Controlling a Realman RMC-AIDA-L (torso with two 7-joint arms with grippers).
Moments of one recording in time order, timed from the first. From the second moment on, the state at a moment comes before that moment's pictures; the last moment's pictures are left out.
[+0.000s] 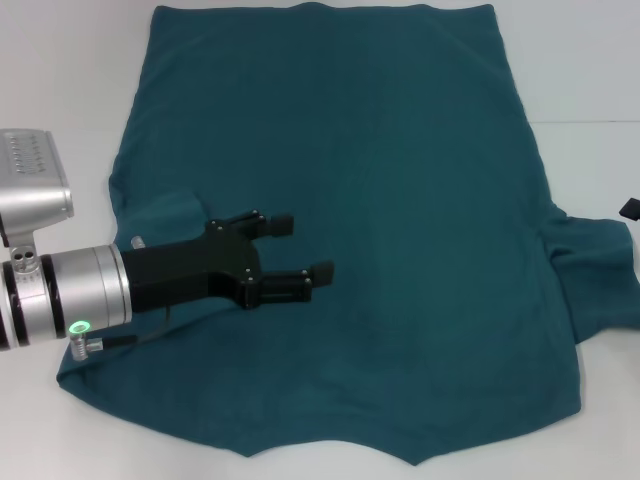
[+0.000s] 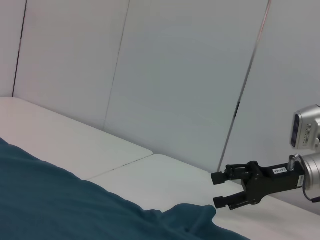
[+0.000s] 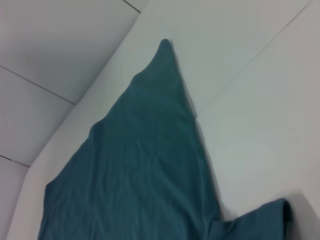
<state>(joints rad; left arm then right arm) -0.56 -2.16 0.71 0.64 1.90 1.47 -1.36 0.44 2.05 -0.41 -0.65 -2.04 -1.11 2.28</state>
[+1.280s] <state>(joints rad) -0.56 -2.16 0.71 0.64 1.90 1.44 -1.36 0.46 2.06 -0.42 -0.57 -2.01 -1.04 2.23</state>
